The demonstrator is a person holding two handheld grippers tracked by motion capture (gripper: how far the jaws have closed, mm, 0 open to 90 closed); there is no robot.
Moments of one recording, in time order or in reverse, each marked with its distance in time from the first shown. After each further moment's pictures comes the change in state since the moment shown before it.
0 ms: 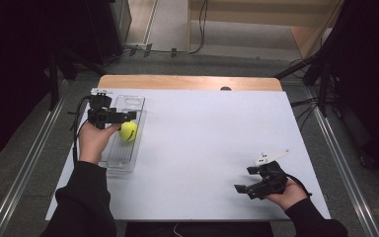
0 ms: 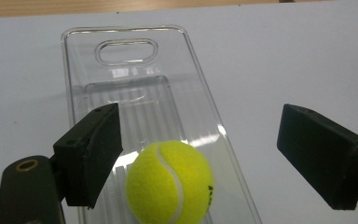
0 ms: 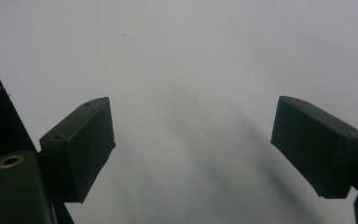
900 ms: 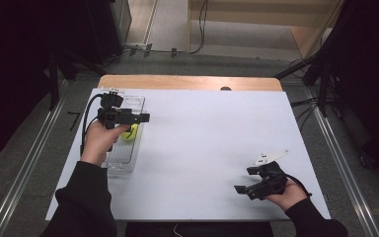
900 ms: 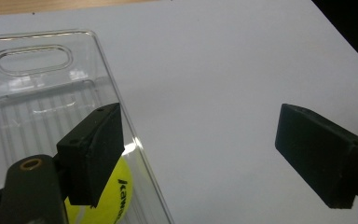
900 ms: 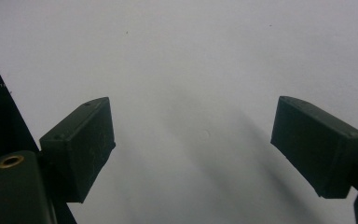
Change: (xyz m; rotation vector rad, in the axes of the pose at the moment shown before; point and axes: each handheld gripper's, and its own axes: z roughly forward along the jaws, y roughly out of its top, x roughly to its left) left arm -0.033 0.007 -0.001 0.044 -0.177 0.057; right arm 0.001 0.000 0.000 0.006 0.004 -0.007
